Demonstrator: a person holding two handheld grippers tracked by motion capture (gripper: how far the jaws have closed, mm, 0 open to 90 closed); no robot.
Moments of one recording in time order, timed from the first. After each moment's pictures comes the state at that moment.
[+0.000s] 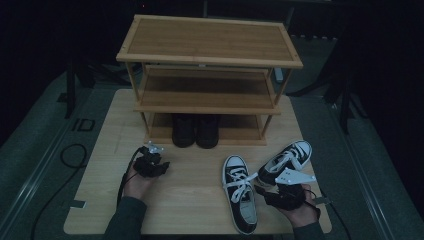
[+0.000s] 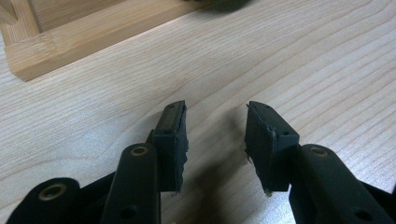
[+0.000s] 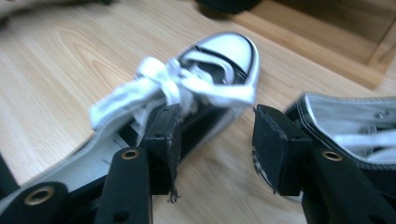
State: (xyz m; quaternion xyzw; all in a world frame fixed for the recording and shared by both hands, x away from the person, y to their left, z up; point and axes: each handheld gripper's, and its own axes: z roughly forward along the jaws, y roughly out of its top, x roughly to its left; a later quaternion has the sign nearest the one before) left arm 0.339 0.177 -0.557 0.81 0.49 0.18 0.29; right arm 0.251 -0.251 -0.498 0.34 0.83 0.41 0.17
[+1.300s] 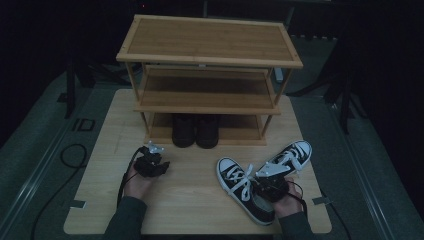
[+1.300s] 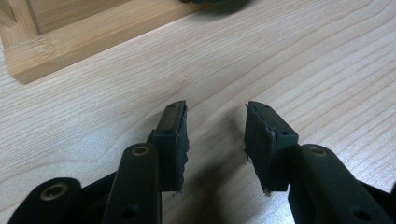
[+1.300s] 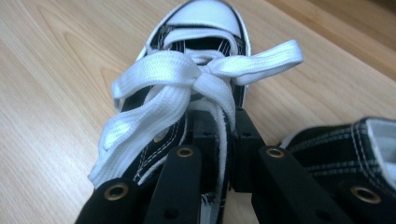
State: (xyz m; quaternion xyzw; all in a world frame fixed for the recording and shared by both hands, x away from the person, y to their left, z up) left arm 0.340 0.176 -0.557 0.81 0.48 0.18 0.29; right arm 0.279 -0.217 -0.513 0.34 0.87 0.32 0.16
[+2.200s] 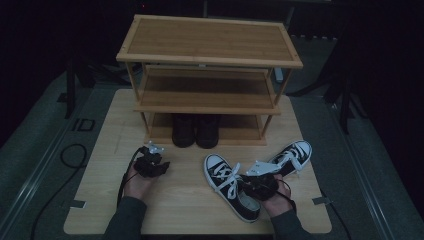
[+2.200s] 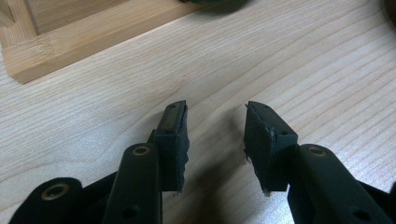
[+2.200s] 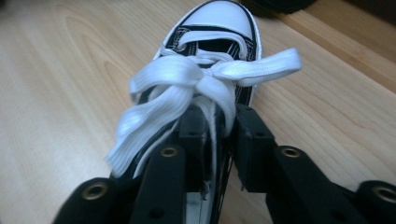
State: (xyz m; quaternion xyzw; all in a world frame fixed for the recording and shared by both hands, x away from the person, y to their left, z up) left arm 0.339 0.176 -0.557 0.80 0.49 0.18 0.29; right arm 0.283 -0.192 -0.514 0.30 0.87 0.36 0.14
